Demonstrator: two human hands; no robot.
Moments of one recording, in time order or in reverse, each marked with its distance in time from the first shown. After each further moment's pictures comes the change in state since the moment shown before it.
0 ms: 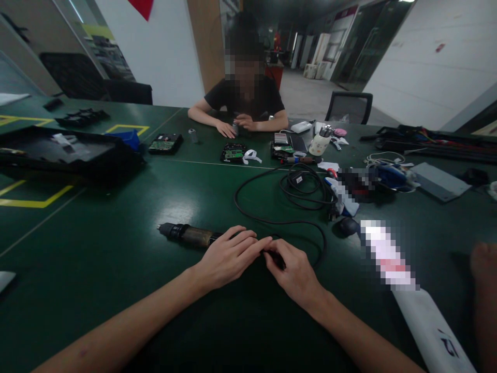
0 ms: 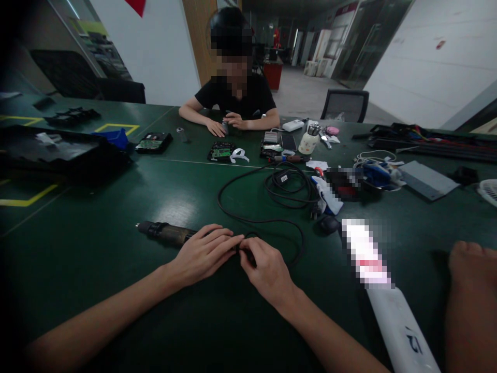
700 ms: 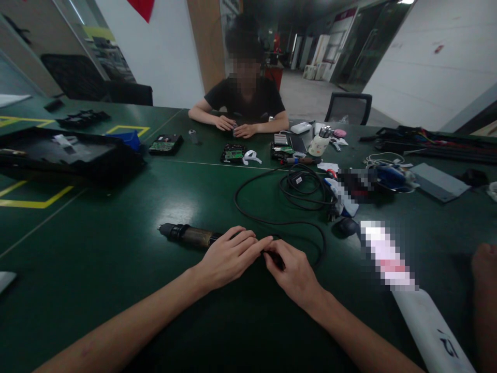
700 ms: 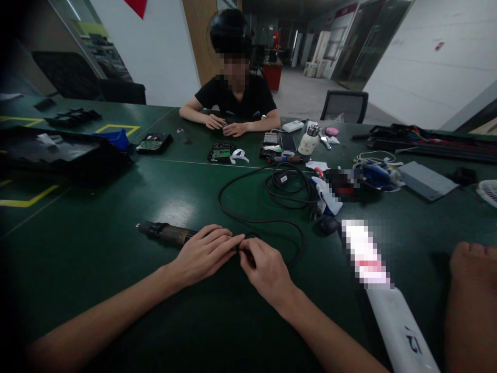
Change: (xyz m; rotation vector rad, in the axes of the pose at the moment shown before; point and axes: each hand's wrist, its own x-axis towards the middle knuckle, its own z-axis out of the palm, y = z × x) left_hand 0.001 0.000 -0.001 0.025 -0.004 -0.012; right_hand 0.001 -0.002 -0.002 -0.014 0.002 -0.026
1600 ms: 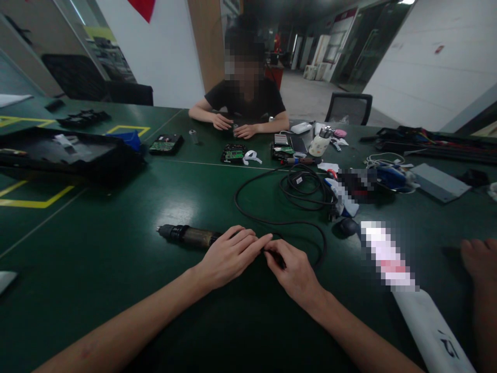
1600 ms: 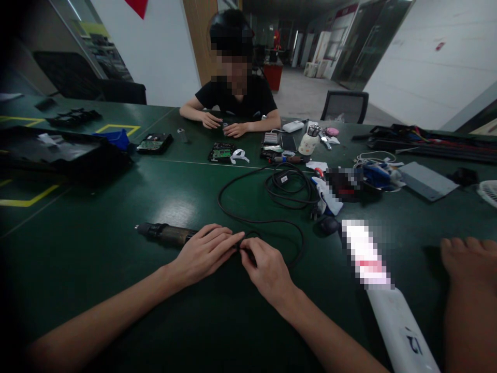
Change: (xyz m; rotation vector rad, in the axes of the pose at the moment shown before) left_hand 0.001 0.000 0.002 -0.009 0.003 -0.023; right_hand -0.001 0.003 0.001 0.034 -0.008 0.029
